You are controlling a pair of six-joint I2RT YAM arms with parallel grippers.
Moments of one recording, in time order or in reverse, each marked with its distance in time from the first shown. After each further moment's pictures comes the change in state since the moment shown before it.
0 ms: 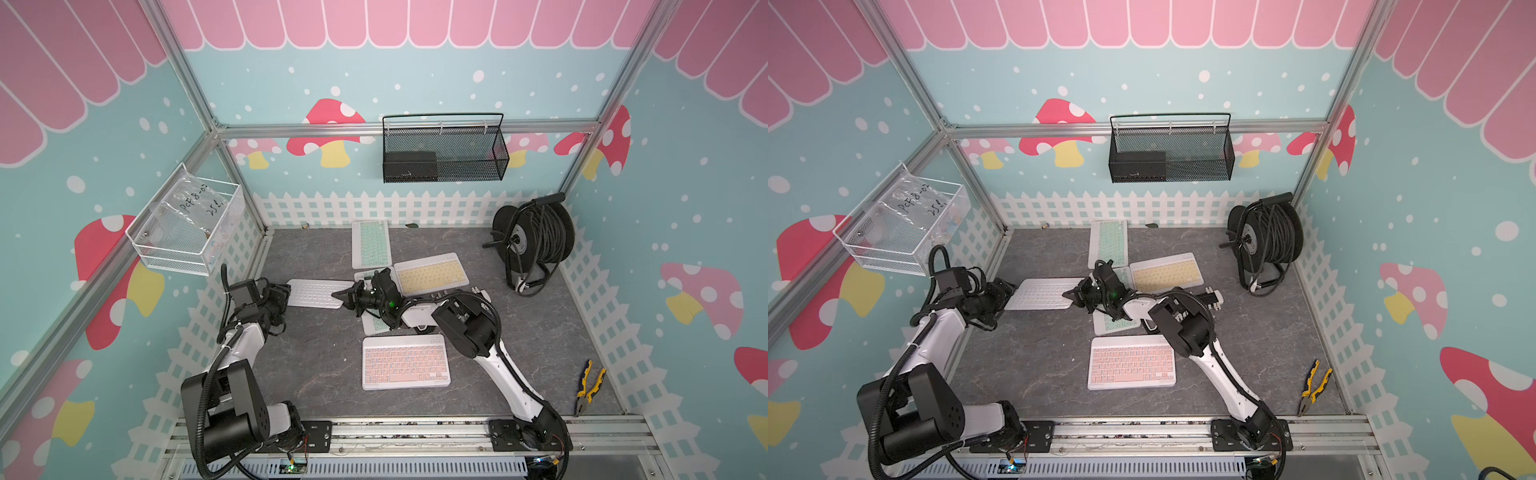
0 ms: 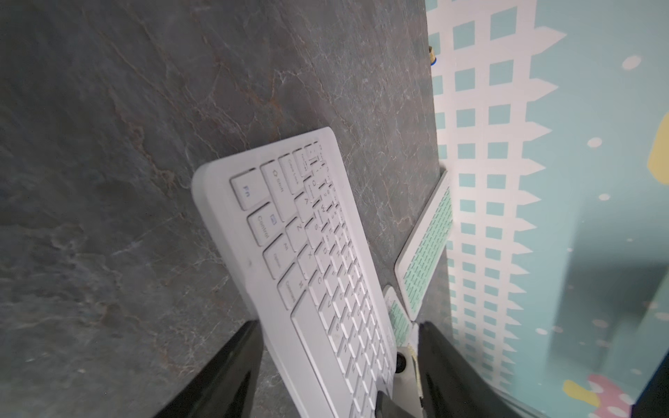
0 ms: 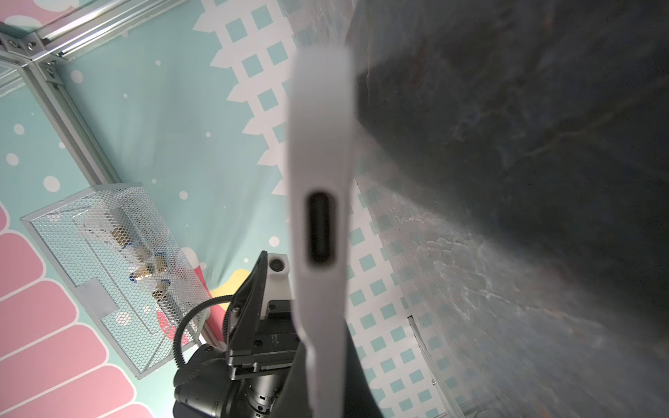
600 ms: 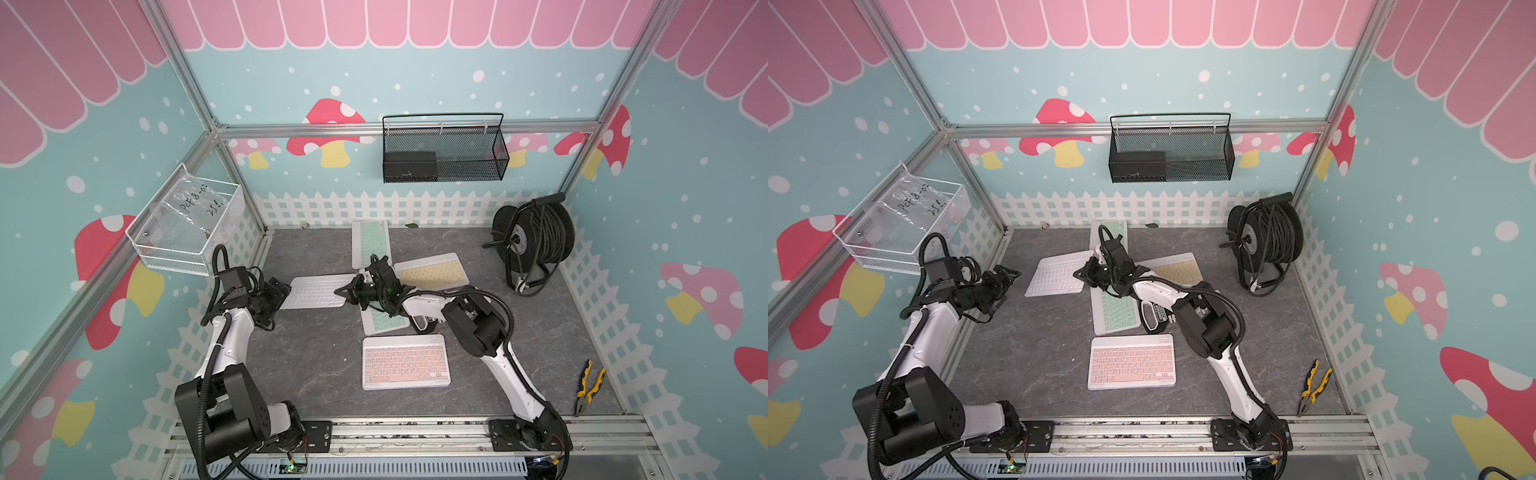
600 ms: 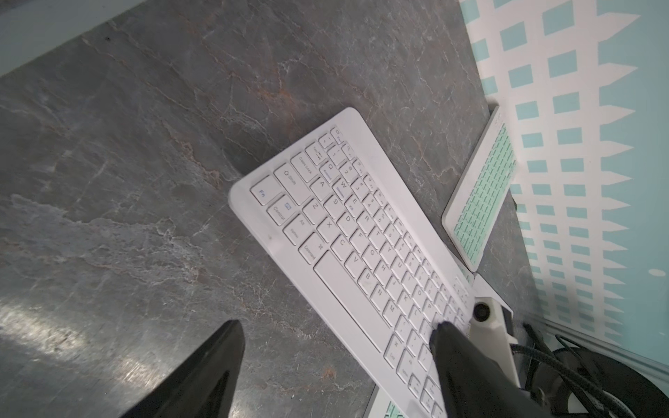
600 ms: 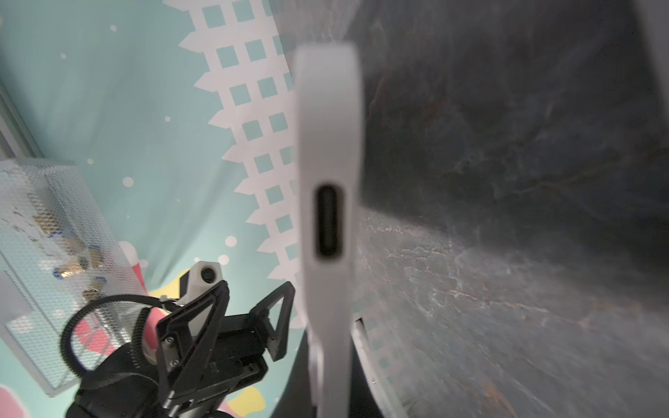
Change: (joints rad) left arm 0.031 0.001 0.211 -0.411 0.038 0.357; right arm -0.042 -0.107 0.084 -0.406 -0.013 -0.378
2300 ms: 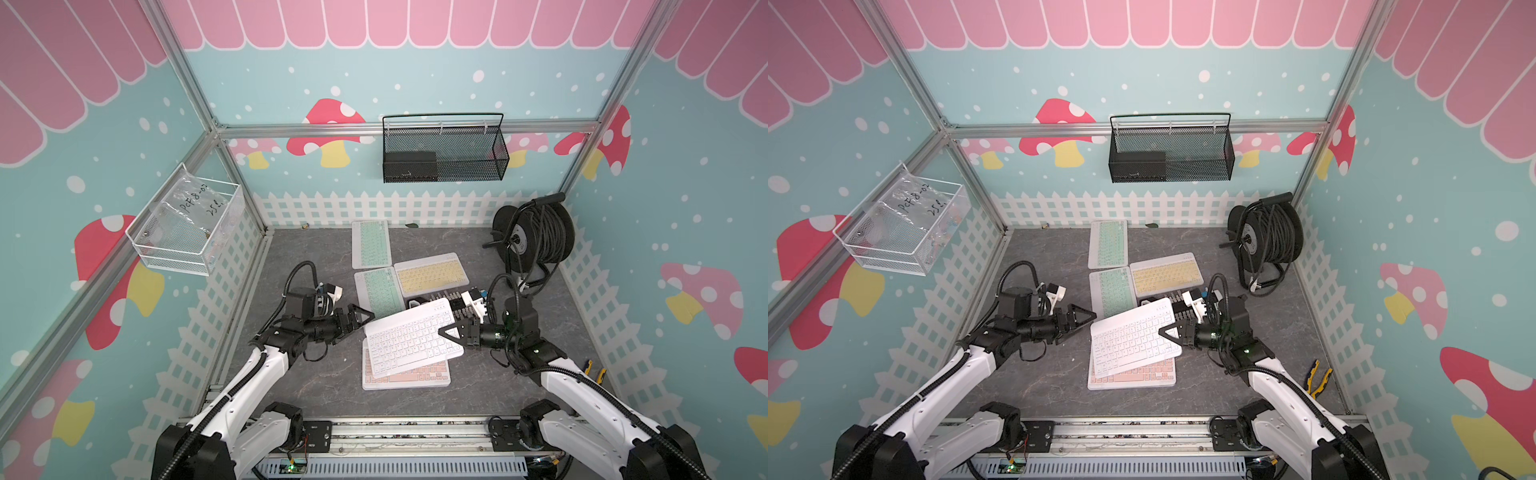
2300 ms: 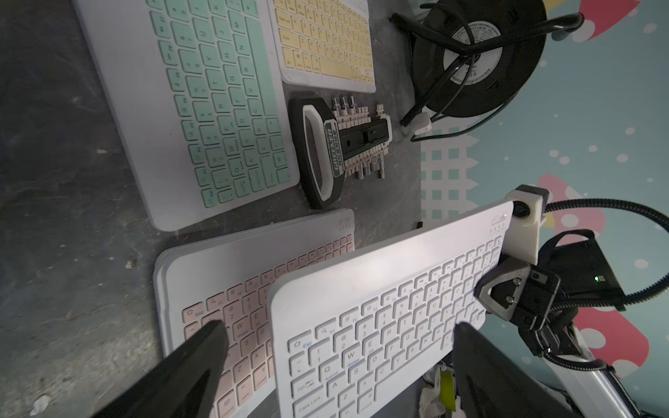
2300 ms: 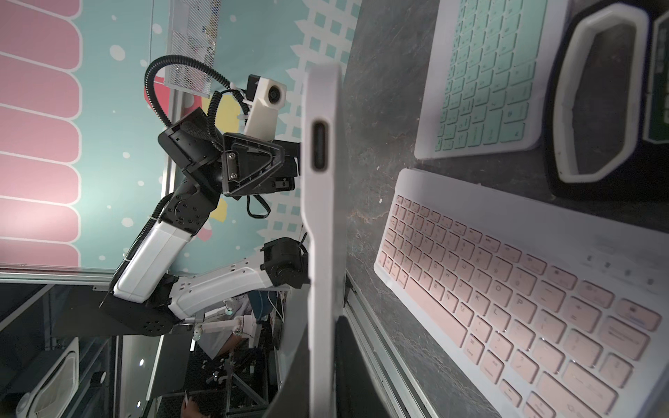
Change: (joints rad) left arm -0.628 -0.325 -0.332 0.225 0.320 -0.107; right arm -0.425 -1.453 -1.279 -0.193 -0.417 -0.578
